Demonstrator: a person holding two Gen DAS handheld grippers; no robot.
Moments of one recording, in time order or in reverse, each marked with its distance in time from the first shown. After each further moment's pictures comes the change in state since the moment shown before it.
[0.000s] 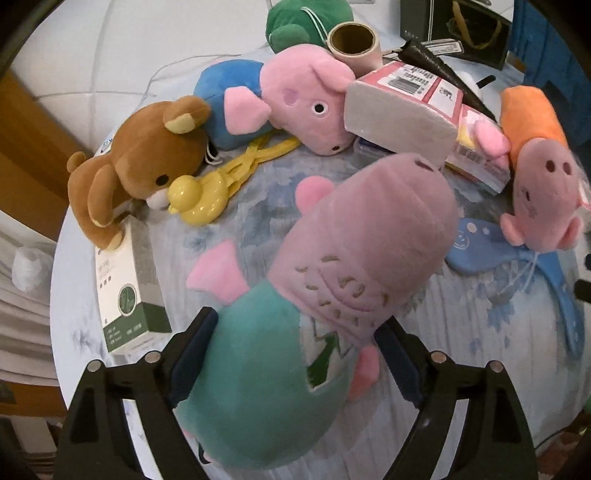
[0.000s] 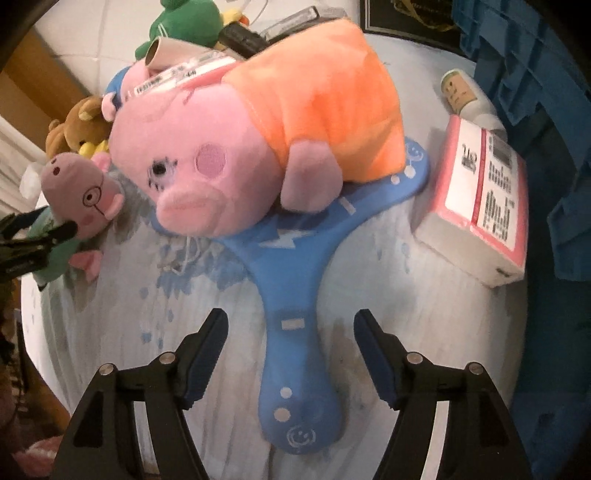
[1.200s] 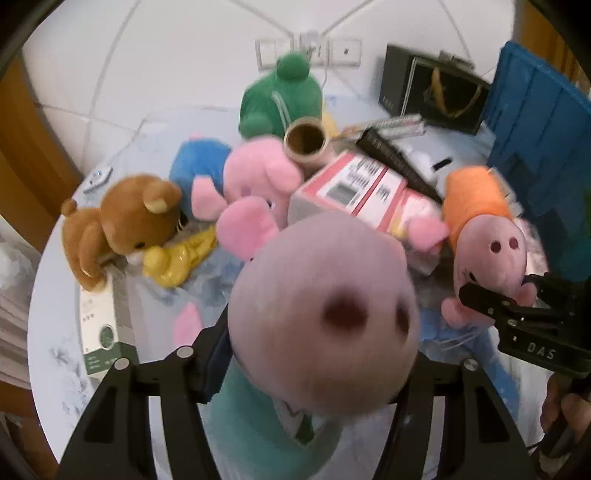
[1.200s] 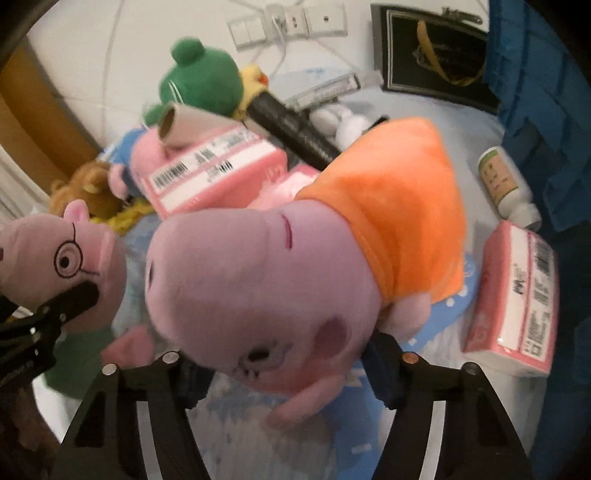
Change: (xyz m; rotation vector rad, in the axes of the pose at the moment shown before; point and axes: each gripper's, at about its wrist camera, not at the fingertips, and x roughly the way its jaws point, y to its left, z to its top) left arm -0.067 -0.025 0.035 -0.091 -0.192 -0.128; right arm 0.005 0.049 0.055 0.027 -0.199 0.039
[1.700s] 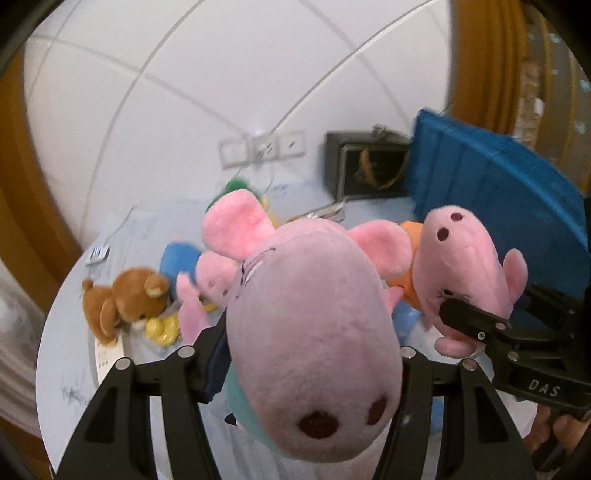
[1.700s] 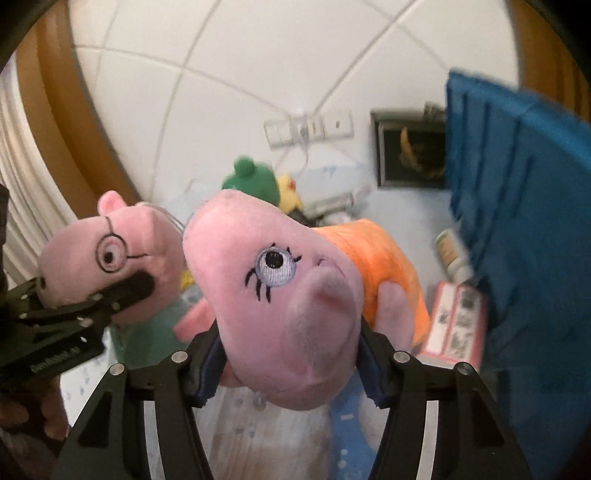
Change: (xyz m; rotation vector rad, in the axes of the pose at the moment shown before) left arm -0.123 -0.056 0.008 0.084 -0.282 -0.093; right arm -0.151 0.009 -0.016 -0.042 -0.306 0.046
